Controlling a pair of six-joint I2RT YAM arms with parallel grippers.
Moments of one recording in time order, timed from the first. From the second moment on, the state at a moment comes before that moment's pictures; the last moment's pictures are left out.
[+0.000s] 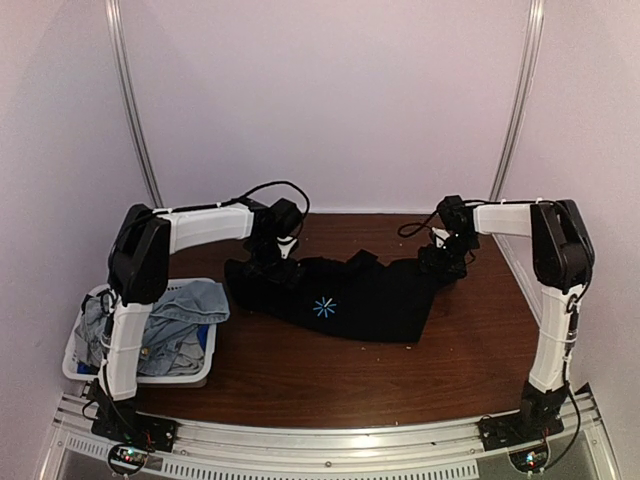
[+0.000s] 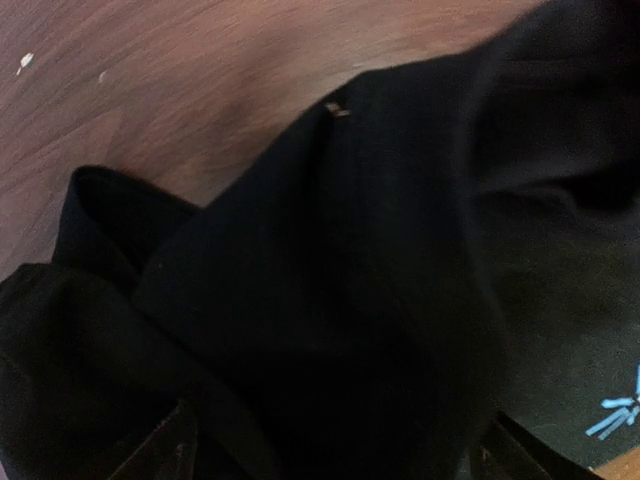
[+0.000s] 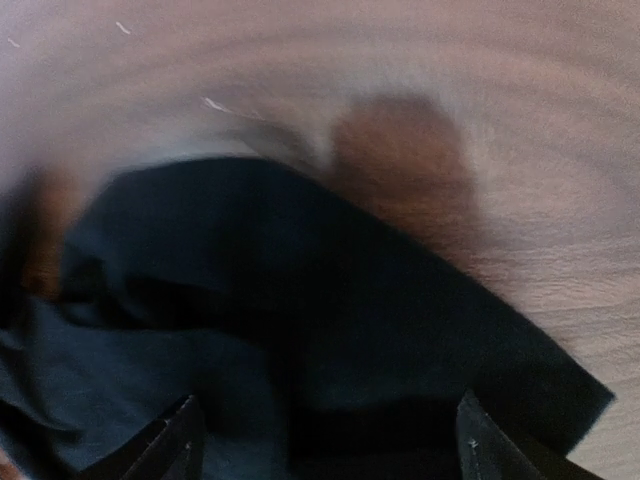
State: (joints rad) left arm -0.66 2.23 1.83 -0.93 -0.06 -0.23; right arm 0.21 2.04 1.48 -0.67 -0.15 0.29
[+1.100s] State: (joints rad) left arm -0.72 2.17 1.97 -0.61 0.29 -0.04; right arm 0.18 1.44 0.80 -0.61 -0.27 0.48
